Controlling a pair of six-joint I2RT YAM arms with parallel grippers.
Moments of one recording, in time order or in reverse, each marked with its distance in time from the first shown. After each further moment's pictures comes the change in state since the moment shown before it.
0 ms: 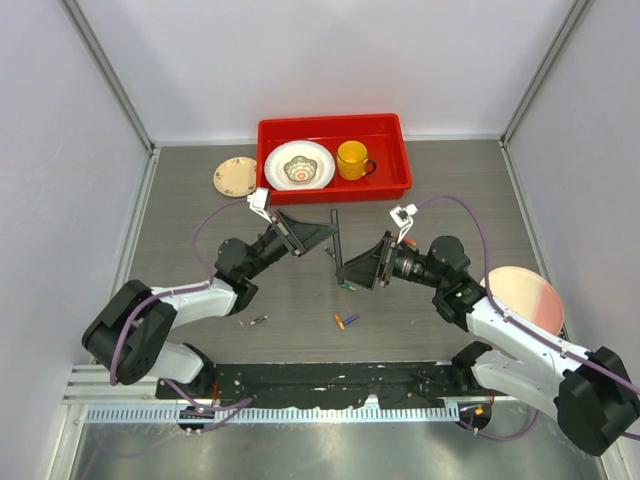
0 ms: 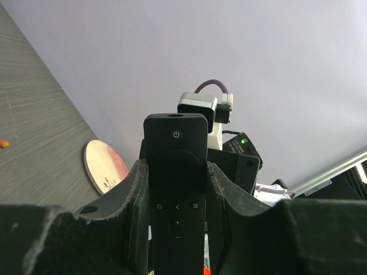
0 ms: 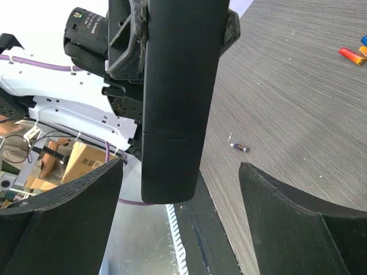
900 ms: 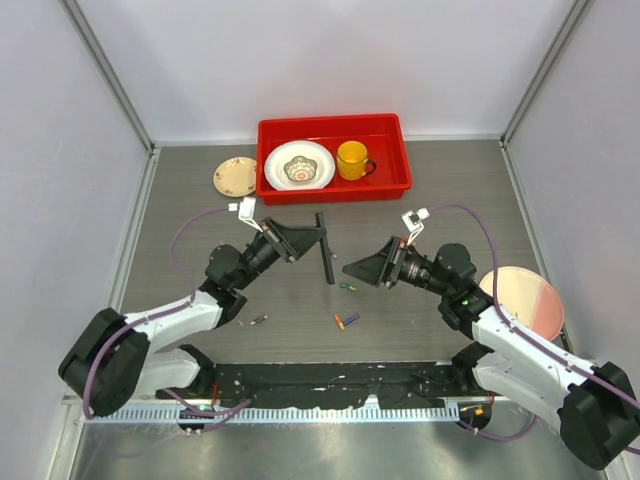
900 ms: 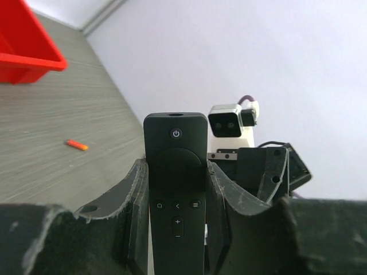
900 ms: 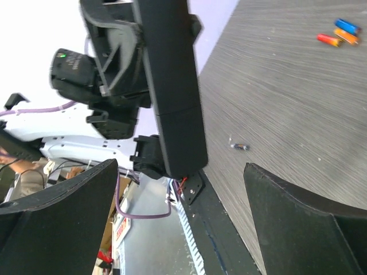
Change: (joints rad) left arm 0.000 -0.235 -0.077 -0.316 -0.159 0.264; right arm -0.029 -0.076 -0.060 -0.067 0.092 0.129
